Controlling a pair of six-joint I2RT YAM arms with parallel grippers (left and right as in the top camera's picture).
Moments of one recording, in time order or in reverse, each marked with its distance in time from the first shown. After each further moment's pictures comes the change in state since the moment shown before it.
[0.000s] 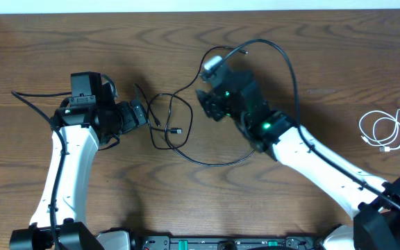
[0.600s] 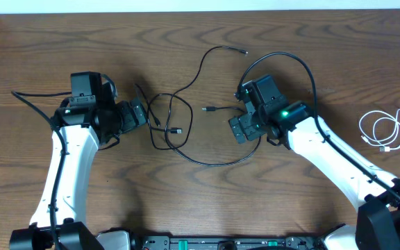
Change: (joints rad) left arm 0.000 0.000 0.000 0.014 0.000 0.000; right arm -0.136 0.000 0.000 -0.542 -0.005 0.049
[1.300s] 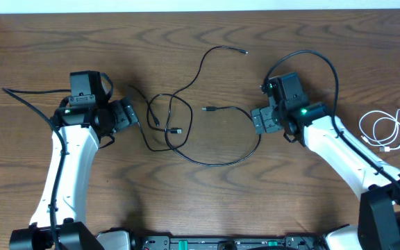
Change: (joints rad) left arm -0.001 0.000 0.000 0.017 -0.234 -0.003; right arm -0.159 0.000 -0.122 0.165 0.063 0.000
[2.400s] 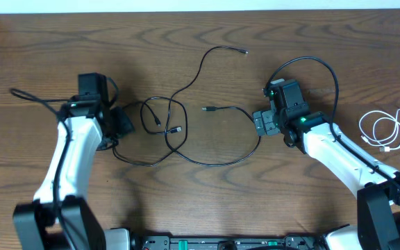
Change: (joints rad) left arm 0.000 0.126 -0.019 -0.058 -0.027 -0.124; right arm -0.003 0.000 -0.082 0.126 0.040 0.000
